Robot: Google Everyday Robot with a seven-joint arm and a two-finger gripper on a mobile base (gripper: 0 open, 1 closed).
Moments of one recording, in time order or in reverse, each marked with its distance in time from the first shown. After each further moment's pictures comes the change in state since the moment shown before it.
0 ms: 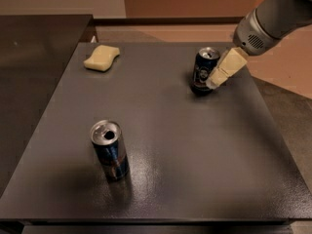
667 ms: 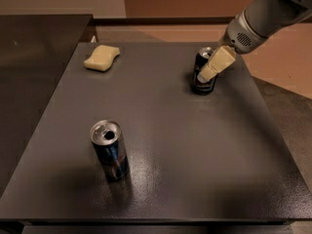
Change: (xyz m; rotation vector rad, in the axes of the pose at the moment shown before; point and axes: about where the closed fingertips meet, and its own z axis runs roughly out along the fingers) arm -0.012 -0.011 0.027 -0.051 -0.010 0.048
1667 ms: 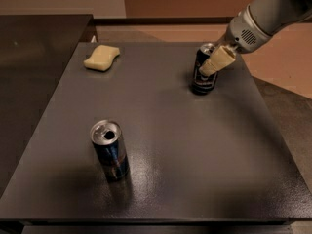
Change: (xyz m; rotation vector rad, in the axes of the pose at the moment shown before) arm -0.010 0.028 -0.013 -0.094 -0.039 -0.034
